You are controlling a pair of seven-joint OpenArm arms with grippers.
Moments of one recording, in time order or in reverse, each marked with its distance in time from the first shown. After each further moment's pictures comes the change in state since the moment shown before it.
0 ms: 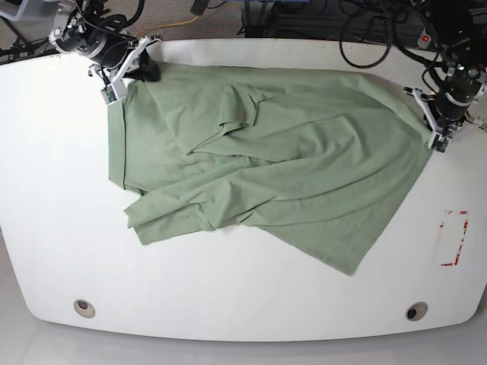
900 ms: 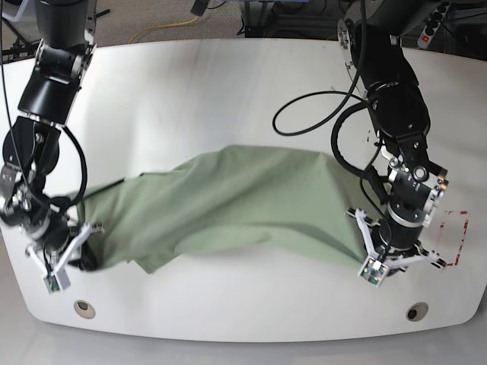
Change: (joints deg) left arm -34.6 11.8 21.2 -0.2 19.0 -0.3 0.2; right arm 56.8 16.3 -11.4 -24.7 -7.6 -6.5 -0.7
